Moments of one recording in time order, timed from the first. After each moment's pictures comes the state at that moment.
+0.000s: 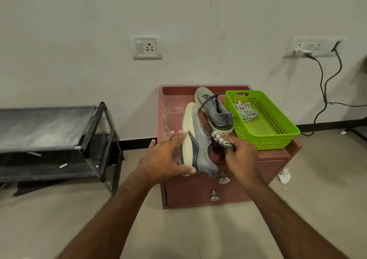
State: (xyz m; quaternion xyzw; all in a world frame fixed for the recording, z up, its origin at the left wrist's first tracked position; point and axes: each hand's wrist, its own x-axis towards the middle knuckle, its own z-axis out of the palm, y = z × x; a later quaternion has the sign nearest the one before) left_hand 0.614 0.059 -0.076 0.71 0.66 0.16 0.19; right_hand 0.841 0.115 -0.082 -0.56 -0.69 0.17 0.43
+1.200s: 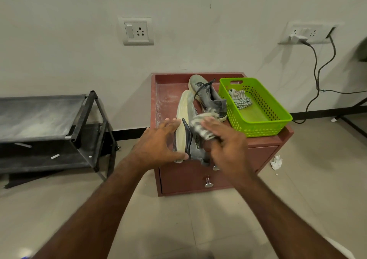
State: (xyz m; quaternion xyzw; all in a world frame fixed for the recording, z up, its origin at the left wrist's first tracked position) left_hand 0.615 0.057 -0.062 0.70 0.66 0.17 0.21; right_hand 0.826 0.086 -0.075 -0.42 -0.76 0.19 0.46
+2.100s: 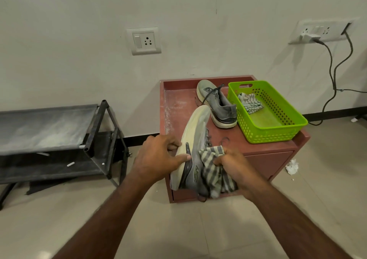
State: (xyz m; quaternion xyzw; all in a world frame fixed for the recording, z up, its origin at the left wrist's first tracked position) left_hand 0.609 0.045 -0.062 0.63 0.70 0.30 0.17; right_hand 0.820 0.075 -0.069 -0.58 -0.54 0.53 0.30
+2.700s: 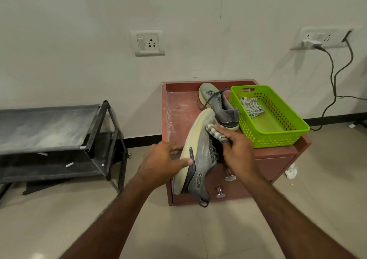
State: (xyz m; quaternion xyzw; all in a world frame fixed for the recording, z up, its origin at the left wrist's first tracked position) left_hand 0.607 0.044 -0.071 0.61 0.66 0.32 0.30; right_hand 0.816 0.130 -0.088 -0.49 -0.72 0.22 0.44
